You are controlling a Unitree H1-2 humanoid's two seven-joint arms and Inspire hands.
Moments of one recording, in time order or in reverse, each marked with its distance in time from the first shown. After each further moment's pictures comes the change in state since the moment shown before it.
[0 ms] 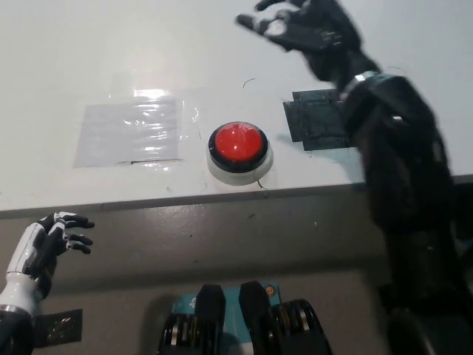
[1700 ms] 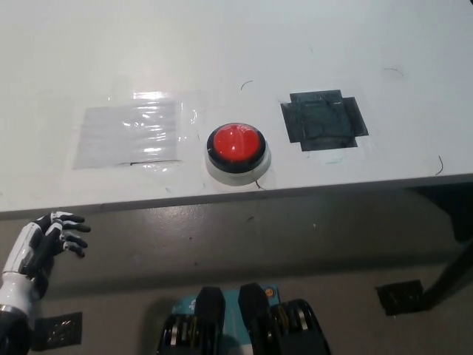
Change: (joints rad) left_arm 0.000 0.006 0.009 0.015 -0.006 -0.006 -0.020; right_arm 0.756 -0.303 -0.444 -0.352 0.080 0.019 -0.112
